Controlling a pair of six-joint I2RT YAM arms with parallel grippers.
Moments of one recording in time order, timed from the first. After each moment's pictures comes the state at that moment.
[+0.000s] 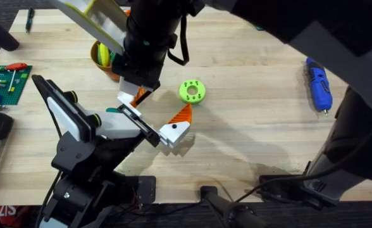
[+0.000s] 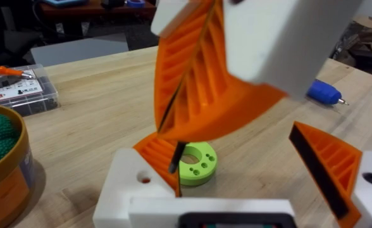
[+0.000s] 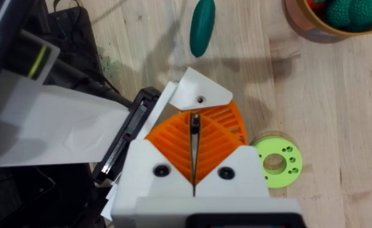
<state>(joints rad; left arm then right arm) -0.38 0.00 0.03 -0.10 0.35 -0.10 0.98 2.01 2.20 -1.37 -0.25 -0.32</state>
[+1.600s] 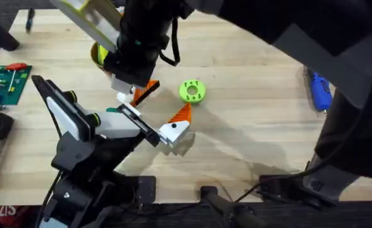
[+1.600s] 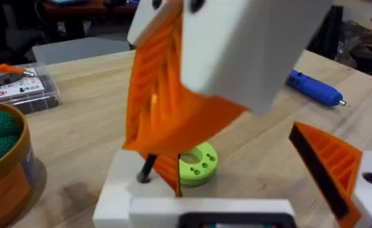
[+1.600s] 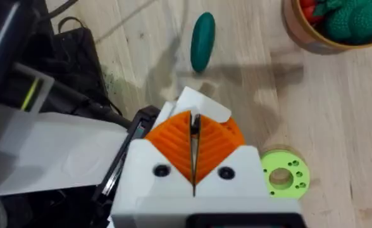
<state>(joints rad) -0.38 0.00 0.03 -0.10 0.34 -0.11 0.98 2.05 2.22 -1.32 -0.28 -0.27</state>
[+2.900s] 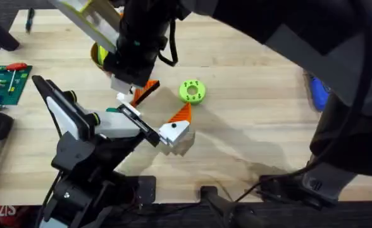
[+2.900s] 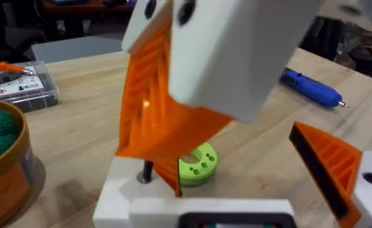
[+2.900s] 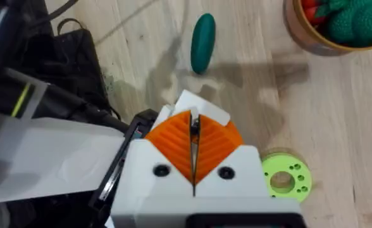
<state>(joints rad) -0.38 0.00 0.03 -0.10 0.34 -0.12 0.97 2.07 2.23 -1.32 -0.29 -0.27</state>
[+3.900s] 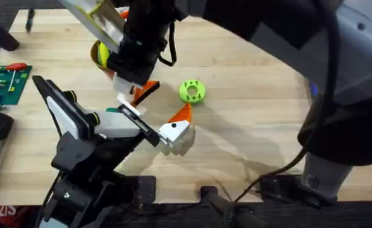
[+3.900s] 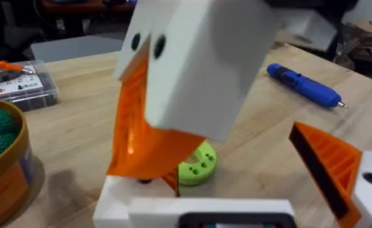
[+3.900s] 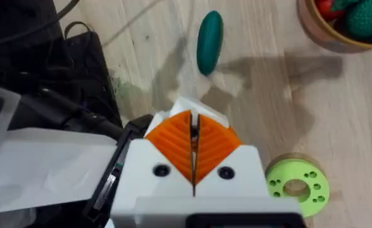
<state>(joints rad) -0.38 0.00 0.03 -0.10 0.34 -0.13 0.94 2.11 2.23 -1.32 -0.37 -0.26</state>
